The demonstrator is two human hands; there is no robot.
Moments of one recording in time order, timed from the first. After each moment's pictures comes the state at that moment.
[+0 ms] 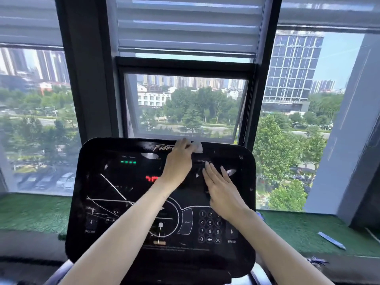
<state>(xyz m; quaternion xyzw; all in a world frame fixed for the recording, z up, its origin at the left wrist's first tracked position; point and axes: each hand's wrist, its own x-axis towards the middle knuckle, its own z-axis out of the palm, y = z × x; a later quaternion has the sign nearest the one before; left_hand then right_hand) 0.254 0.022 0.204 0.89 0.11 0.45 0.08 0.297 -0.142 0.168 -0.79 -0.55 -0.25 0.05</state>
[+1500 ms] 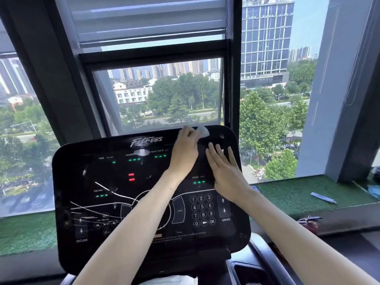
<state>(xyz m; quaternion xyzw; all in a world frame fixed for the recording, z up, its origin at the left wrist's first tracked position) 0.290 -0.025 0.199 0.88 0.02 0.46 0.09 0.328 -0.172 0.148 -0.83 -0.48 -0.27 0.11</state>
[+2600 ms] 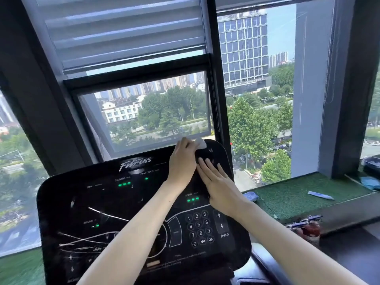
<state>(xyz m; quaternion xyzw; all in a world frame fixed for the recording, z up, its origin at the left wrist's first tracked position) 0.308 -0.040 0.213 0.90 0.01 0.44 0.07 0.333 -0.175 0.148 -0.83 -0.49 -0.23 0.15</state>
